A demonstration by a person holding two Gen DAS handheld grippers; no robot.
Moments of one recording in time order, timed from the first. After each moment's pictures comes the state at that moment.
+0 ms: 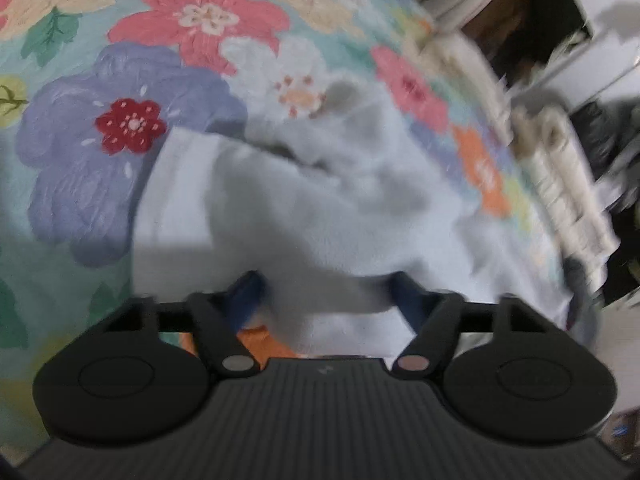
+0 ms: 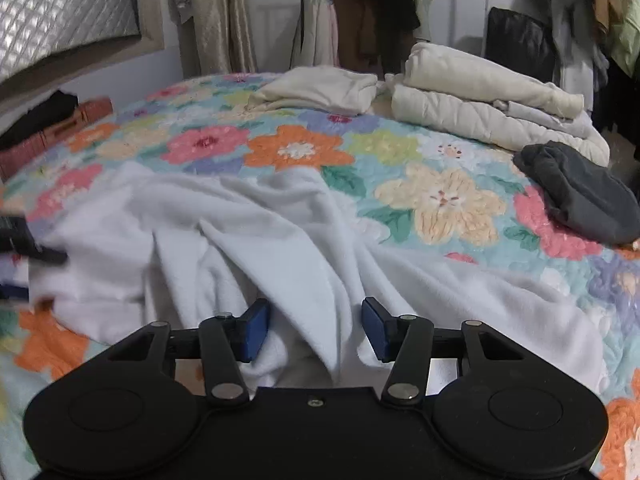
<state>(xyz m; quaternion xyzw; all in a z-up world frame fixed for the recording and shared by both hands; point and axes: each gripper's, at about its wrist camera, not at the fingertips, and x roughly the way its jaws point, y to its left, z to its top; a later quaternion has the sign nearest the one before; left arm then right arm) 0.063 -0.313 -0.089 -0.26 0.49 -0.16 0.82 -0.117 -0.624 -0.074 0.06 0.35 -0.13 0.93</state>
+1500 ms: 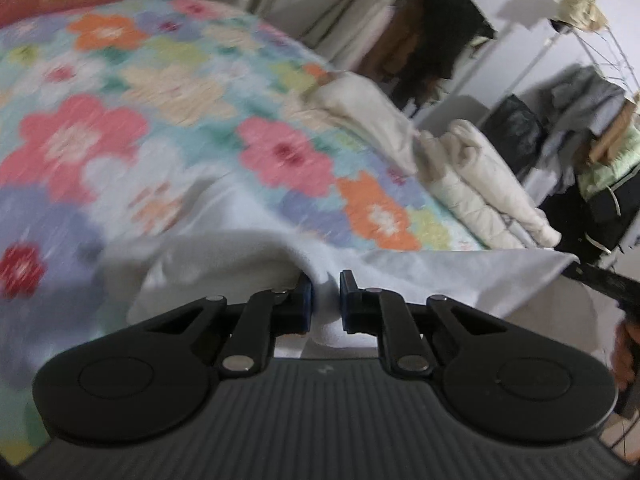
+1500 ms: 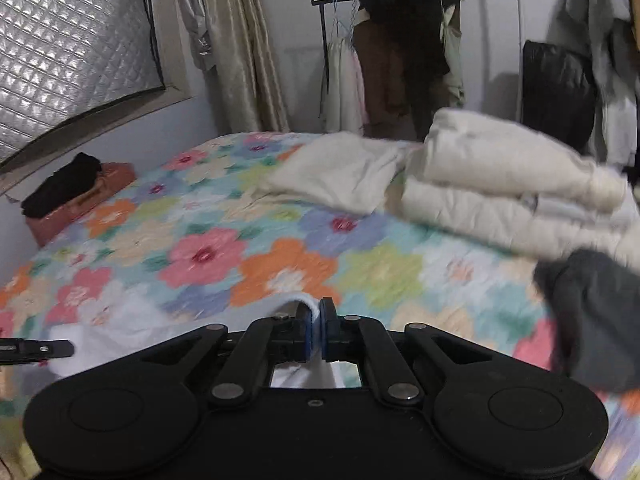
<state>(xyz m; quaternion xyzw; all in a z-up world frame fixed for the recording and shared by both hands) 0.090 -0.383 -0.012 -0.20 0.39 -0.26 0.86 -0.020 -0.742 0.041 0.07 0.30 -0.06 0.95</state>
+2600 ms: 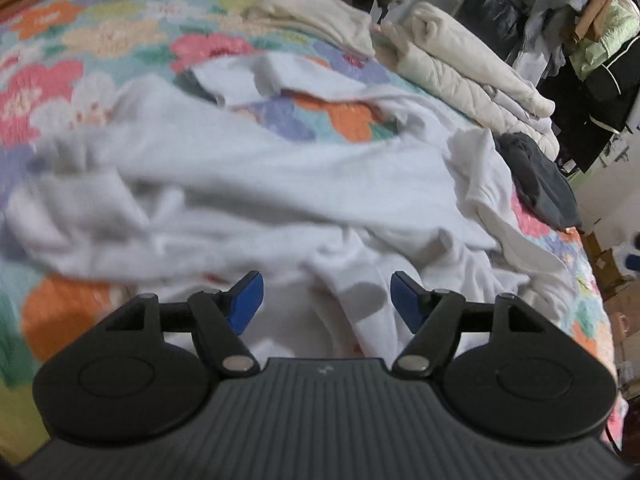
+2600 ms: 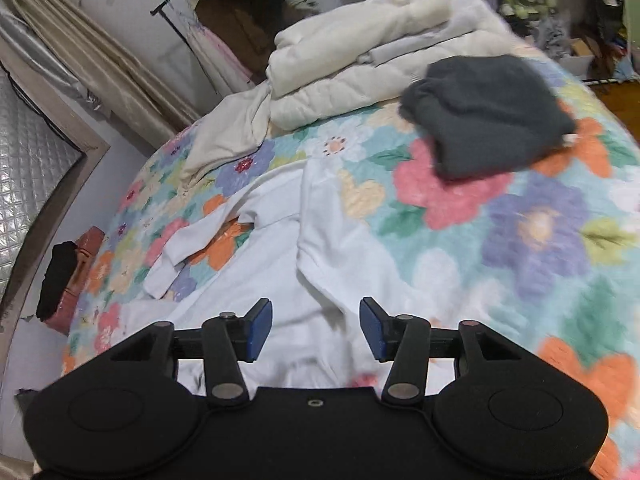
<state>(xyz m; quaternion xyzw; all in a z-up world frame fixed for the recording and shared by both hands) -0.001 -0.457 -0.046 -0.08 0.46 -0.29 0.83 -0.201 -0.831 0.026 0.32 0.35 -0.13 0.87</state>
